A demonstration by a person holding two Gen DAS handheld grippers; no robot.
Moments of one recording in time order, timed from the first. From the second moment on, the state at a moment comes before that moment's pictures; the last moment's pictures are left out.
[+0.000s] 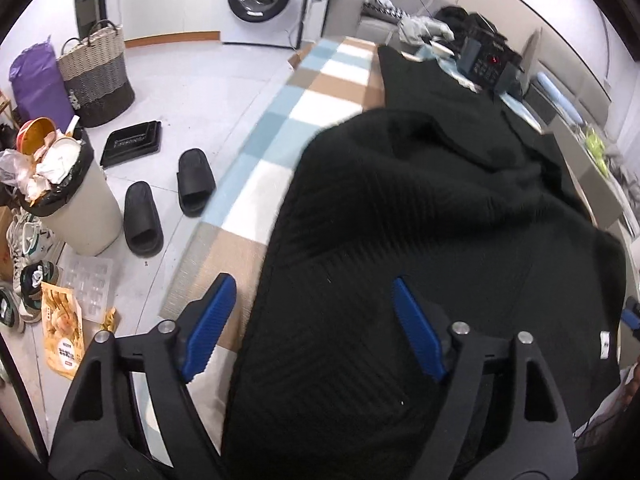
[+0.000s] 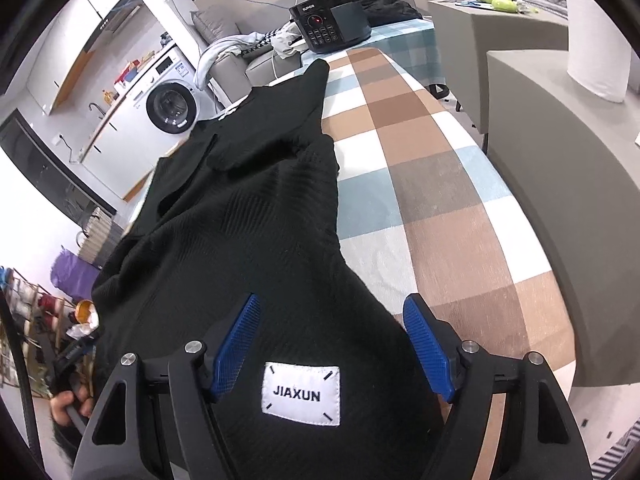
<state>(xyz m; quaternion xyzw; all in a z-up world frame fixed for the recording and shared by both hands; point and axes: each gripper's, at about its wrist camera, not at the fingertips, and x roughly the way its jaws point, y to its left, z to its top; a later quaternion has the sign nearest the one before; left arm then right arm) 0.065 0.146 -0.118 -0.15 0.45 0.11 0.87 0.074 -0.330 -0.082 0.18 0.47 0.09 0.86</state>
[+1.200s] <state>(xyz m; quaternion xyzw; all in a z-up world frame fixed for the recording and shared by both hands) 0.014 0.121 -0.034 -0.21 0.33 0.04 0.92 0.039 -0.383 -0.059 0.23 0.36 0.05 0.90</state>
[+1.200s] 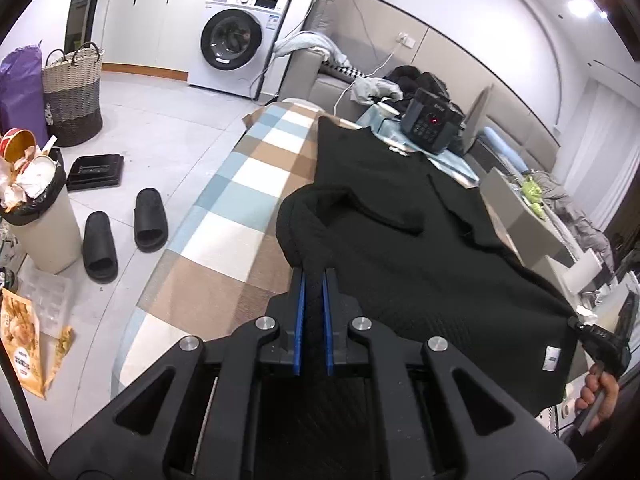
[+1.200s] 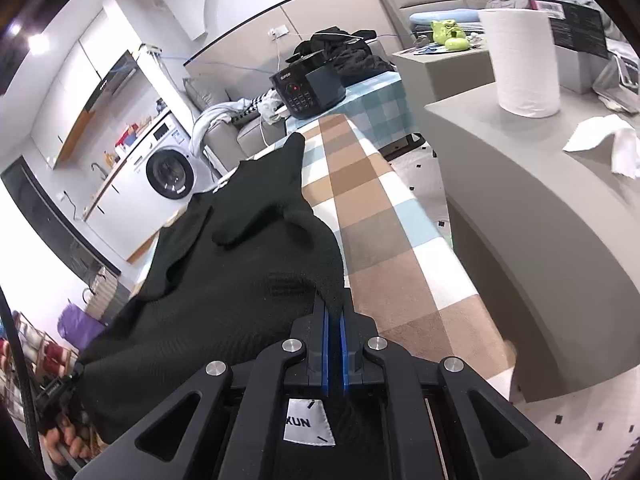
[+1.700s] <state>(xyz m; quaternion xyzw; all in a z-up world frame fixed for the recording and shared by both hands) 0.085 0.141 -0.016 -0.23 0.29 0.05 0.93 0.117 -0.357 -0.032 0.23 0.34 0.03 0.91</state>
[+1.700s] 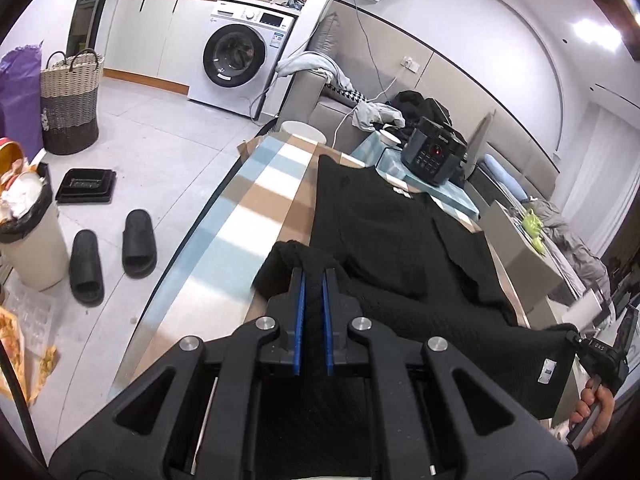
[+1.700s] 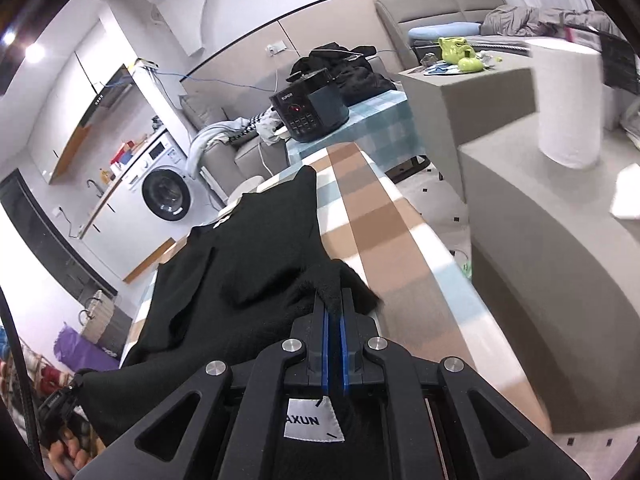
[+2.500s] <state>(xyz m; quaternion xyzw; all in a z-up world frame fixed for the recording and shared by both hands) 0.200 0.174 -0.118 -0.27 0.41 0.07 0.87 0.194 -0.357 -0.103 0.24 0.44 0.04 0.86</state>
